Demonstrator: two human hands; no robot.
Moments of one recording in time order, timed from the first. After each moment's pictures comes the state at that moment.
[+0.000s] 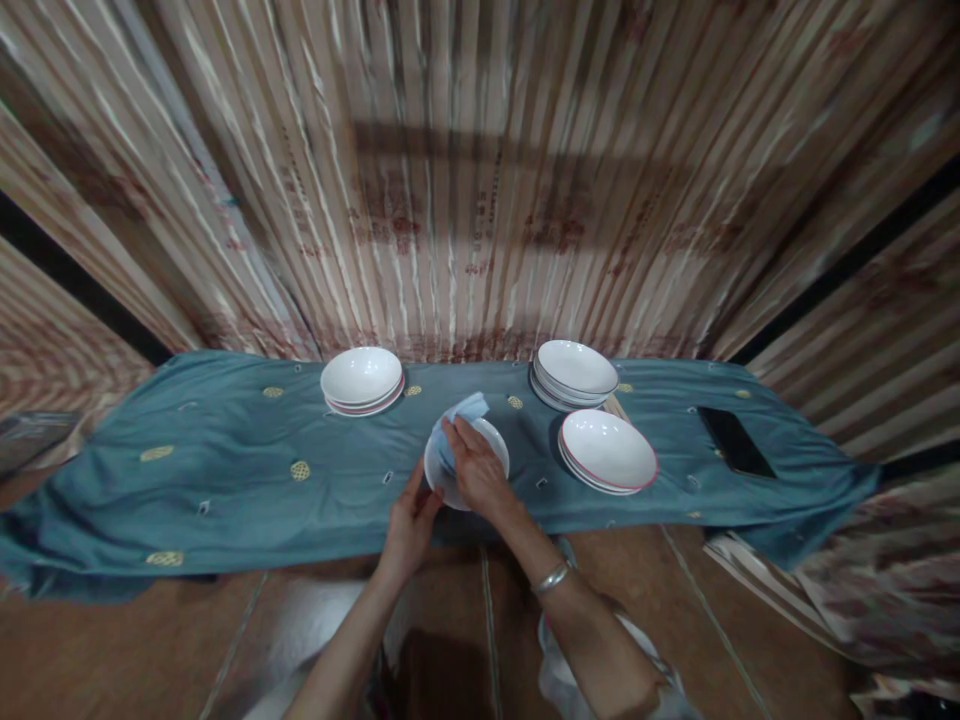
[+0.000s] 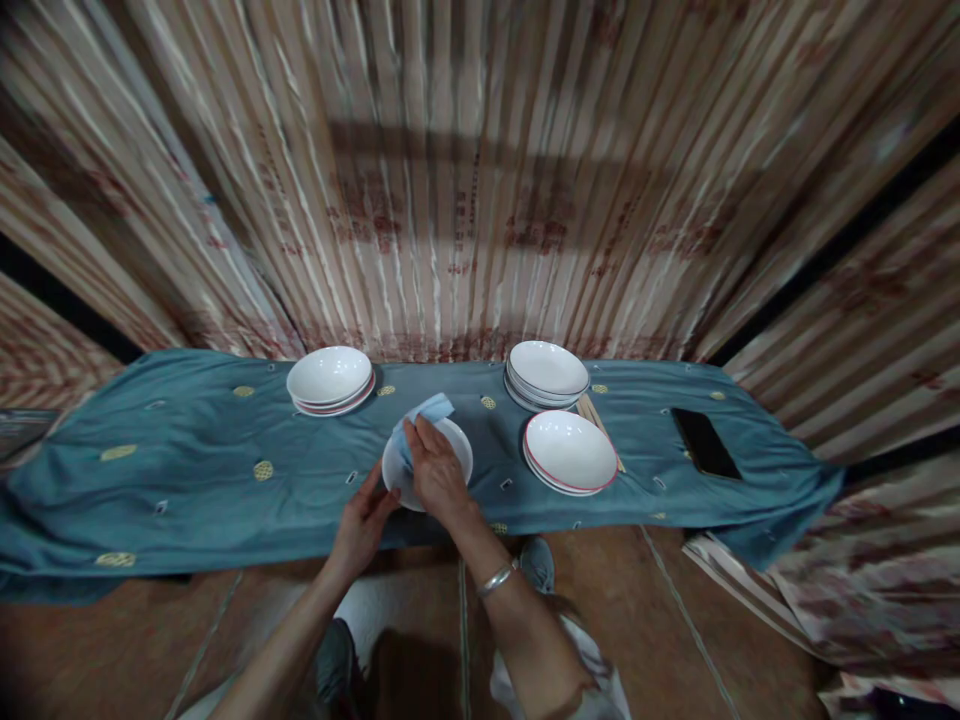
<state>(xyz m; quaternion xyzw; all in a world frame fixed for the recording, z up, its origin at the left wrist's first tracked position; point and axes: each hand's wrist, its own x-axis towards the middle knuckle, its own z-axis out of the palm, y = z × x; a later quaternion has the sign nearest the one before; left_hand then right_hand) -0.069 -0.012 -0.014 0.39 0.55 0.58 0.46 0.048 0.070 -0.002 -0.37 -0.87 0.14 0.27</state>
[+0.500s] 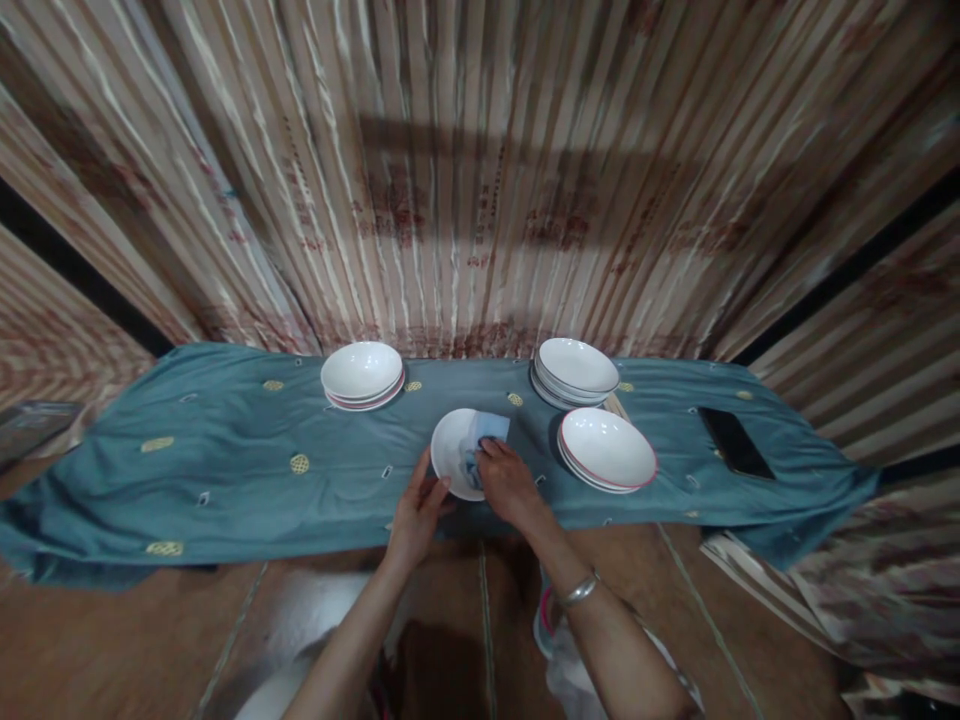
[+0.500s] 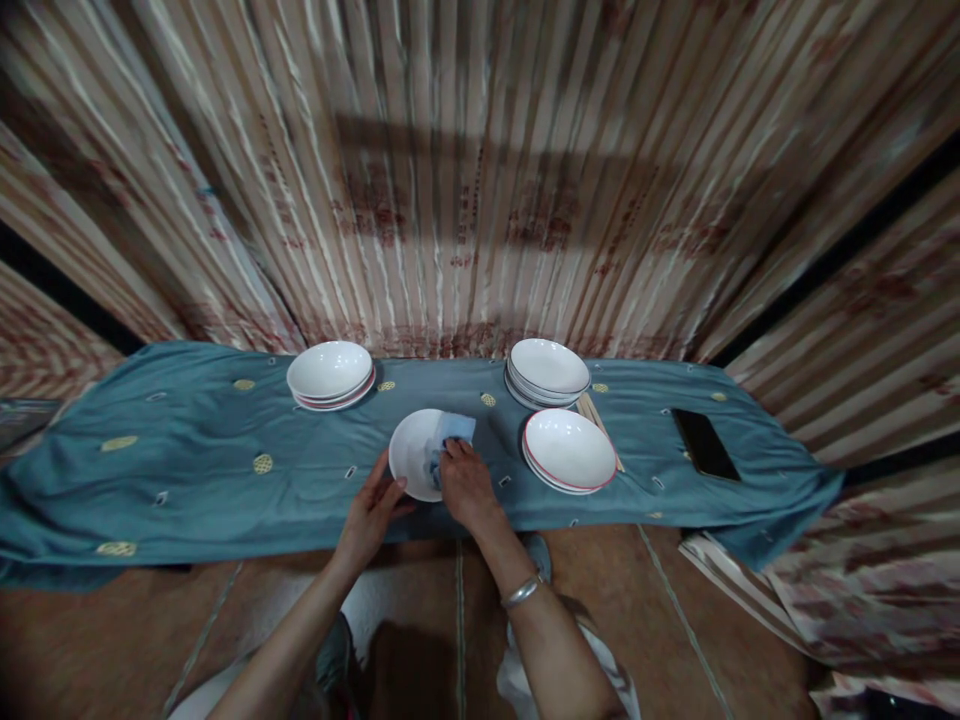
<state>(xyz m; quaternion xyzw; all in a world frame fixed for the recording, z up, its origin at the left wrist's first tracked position) -0.060 -0.010 -0.016 0.33 0.55 0.58 0.50 0.087 0.061 -0.003 -0.45 -0.88 0.09 0.14</state>
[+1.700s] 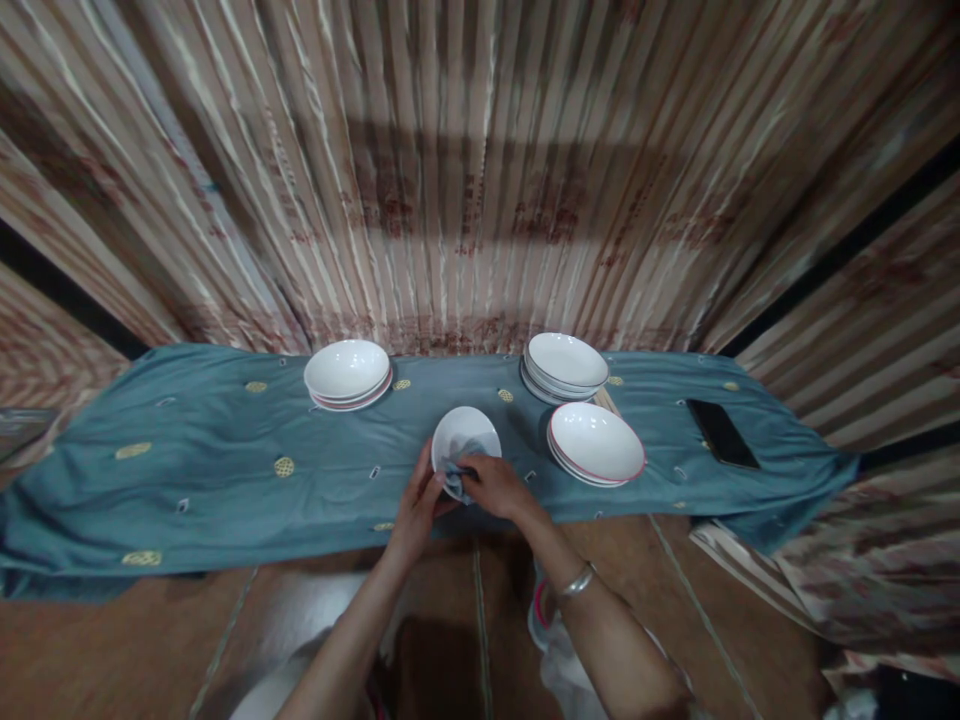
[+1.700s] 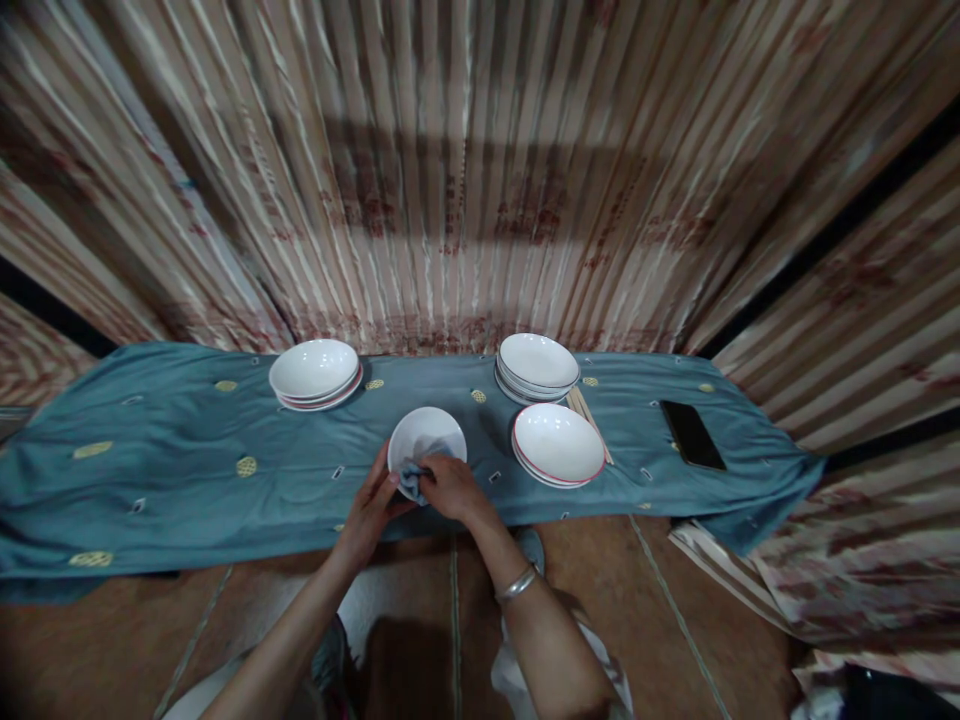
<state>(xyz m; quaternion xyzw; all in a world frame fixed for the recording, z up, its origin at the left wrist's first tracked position) -0.048 -0.005 -0.011 0.31 0.51 0.57 0.56 0.091 0.065 0.001 -0.41 -0.84 0.31 0.17</state>
